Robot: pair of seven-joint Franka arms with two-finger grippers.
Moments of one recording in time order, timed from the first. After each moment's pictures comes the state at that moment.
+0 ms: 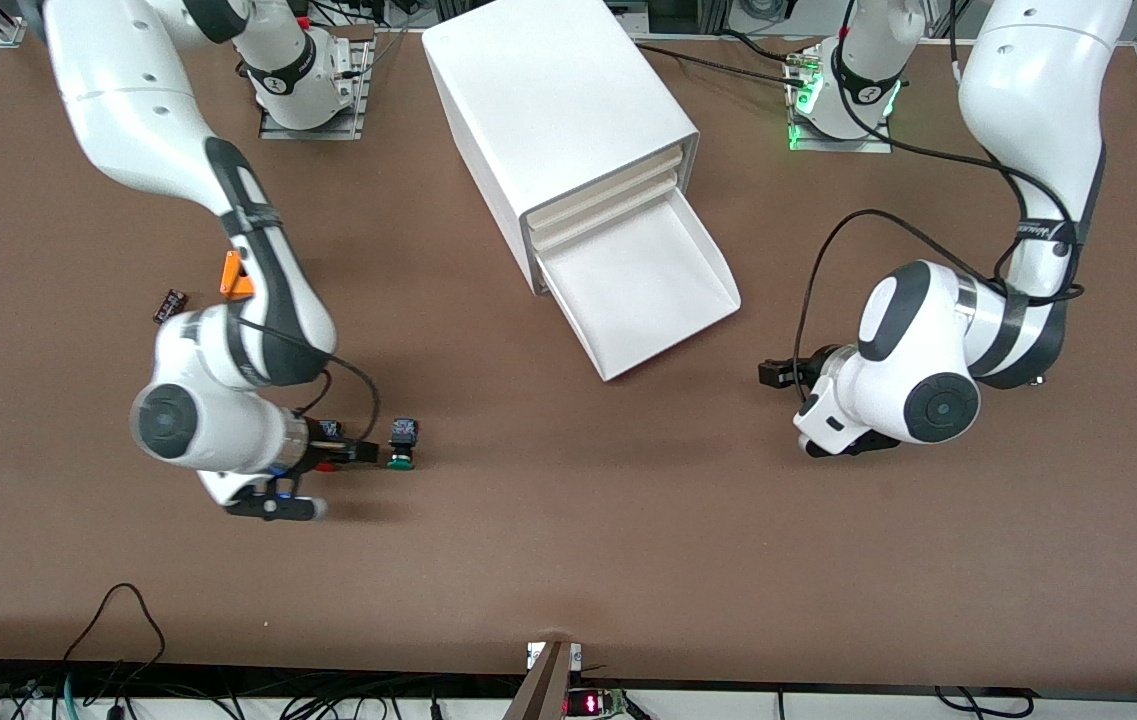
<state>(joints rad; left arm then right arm) -0.05 0.67 -0.25 -1.45 -0.06 1.71 -0.45 0.17 0.77 0.04 -1.26 0.12 1.99 0.21</state>
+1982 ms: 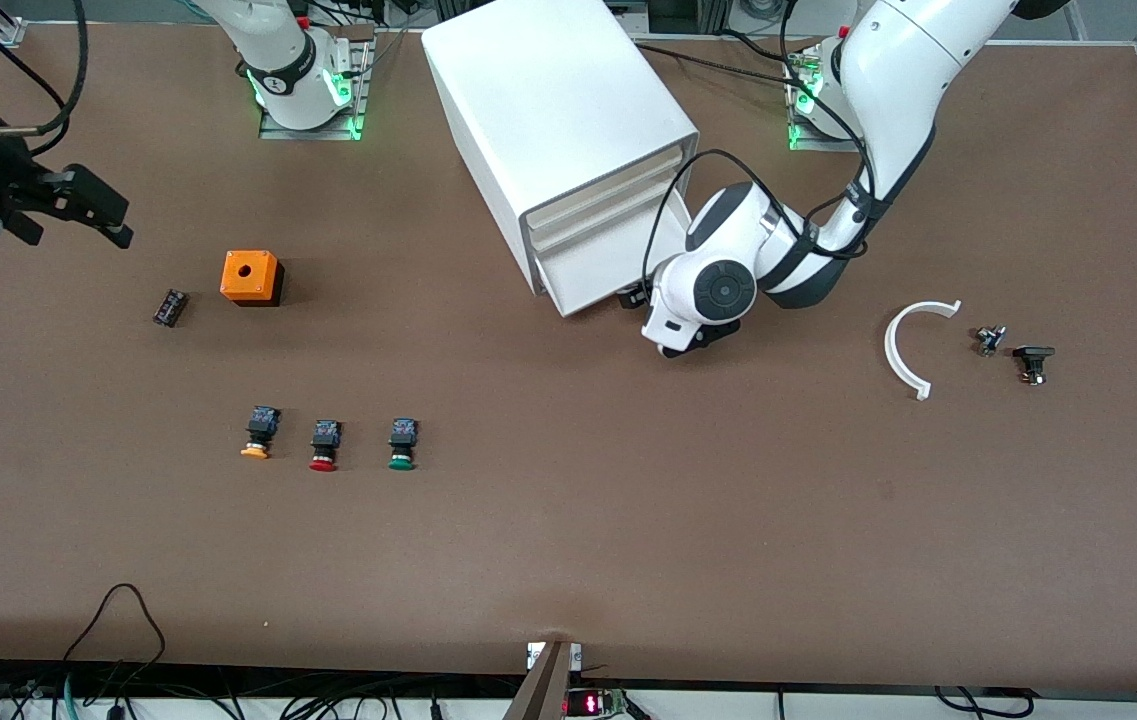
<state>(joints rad) -0.12 0.60 -0.54 -1.86 -0.13 2.06 -1.00 -0.01 -0.06 0.09 -1.66 -0.01 1.67 0.11</state>
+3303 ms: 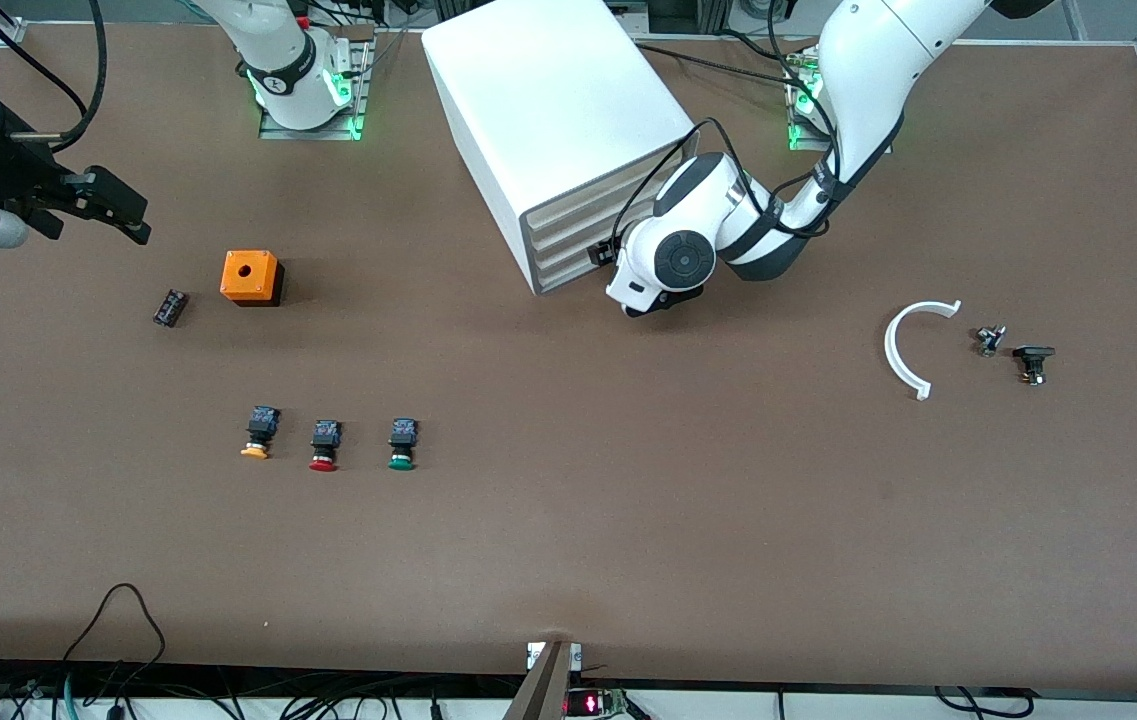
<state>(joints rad) -0.12 0.60 -0.63 -1.90 -0.17 2.05 -1.00 -0.01 -0.05 0.11 -1.65 -0.01 1.63 0.15</state>
